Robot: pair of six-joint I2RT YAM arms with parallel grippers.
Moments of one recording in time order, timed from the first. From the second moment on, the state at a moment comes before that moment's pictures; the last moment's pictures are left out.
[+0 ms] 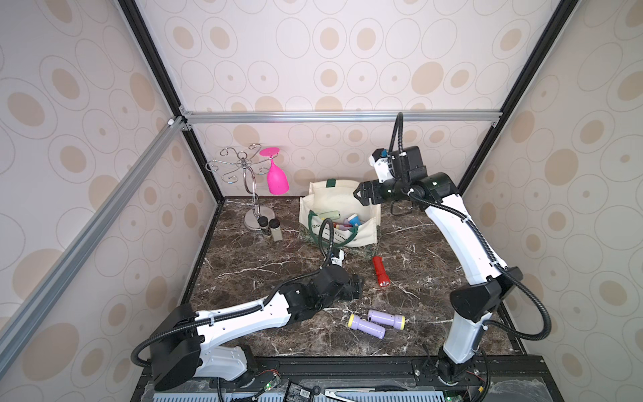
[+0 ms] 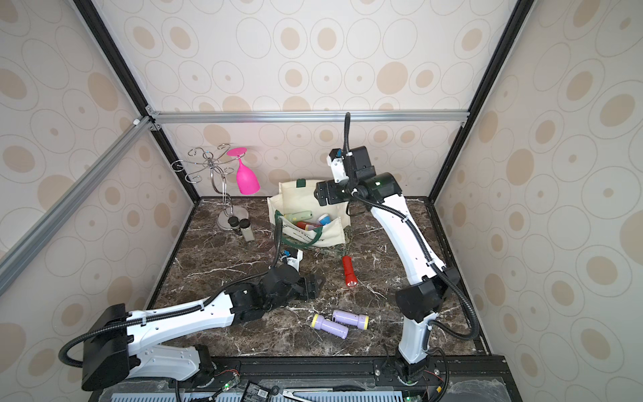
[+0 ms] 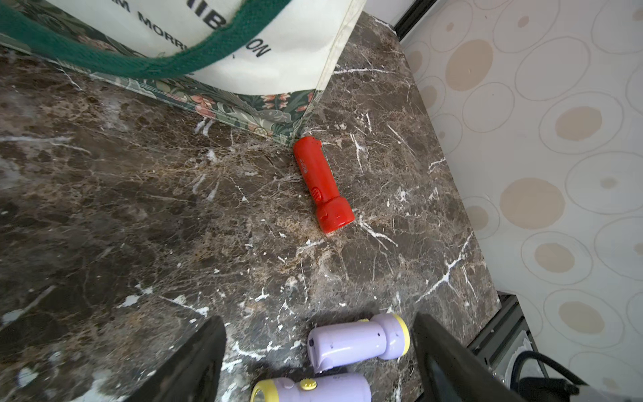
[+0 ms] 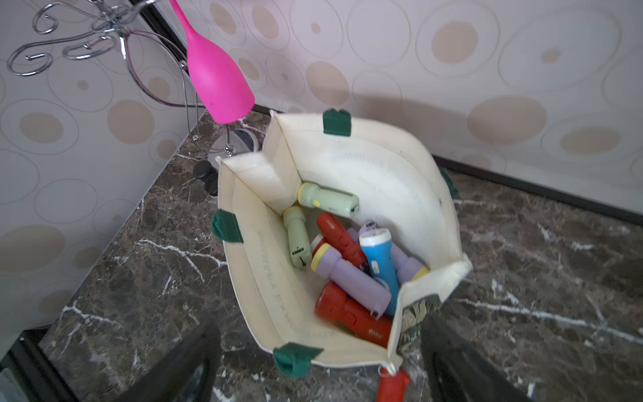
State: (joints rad) left arm -1.06 1.35 0.88 -0.15 -0.26 -0.88; right arm 0.41 1.79 2.09 -1.00 -0.18 0.17
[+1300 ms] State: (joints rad) left arm -1.03 2.09 1.55 -0.40 -0.16 -0.93; right arm 0.08 1.15 1.20 -0.82 -0.32 0.41
